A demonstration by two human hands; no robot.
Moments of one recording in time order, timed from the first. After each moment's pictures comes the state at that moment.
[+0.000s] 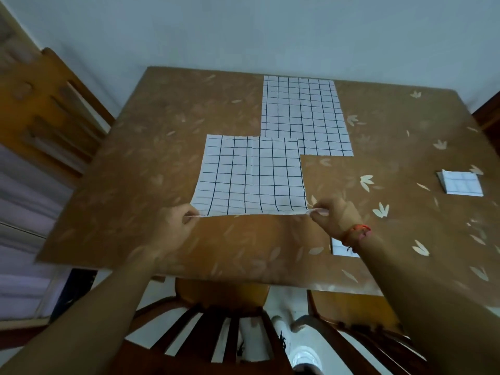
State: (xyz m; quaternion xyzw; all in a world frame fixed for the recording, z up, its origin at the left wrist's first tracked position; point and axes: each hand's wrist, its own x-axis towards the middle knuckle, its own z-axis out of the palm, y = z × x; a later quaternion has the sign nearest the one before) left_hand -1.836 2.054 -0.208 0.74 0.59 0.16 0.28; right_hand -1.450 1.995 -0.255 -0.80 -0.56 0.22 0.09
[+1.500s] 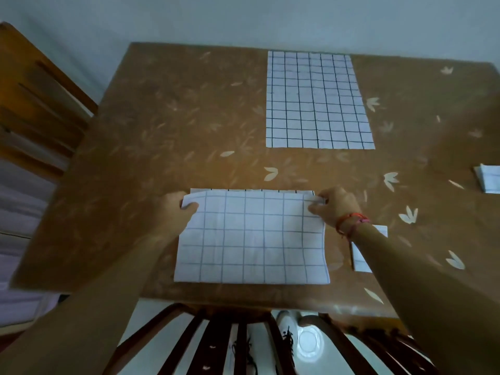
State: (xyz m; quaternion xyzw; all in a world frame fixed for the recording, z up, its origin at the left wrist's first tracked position) left_hand -1.819 2.145 -0.265 0.68 0.65 0.15 0.30; right_hand -1.474 2.075 -0.265 -0.84 -0.47 0.28 0.08
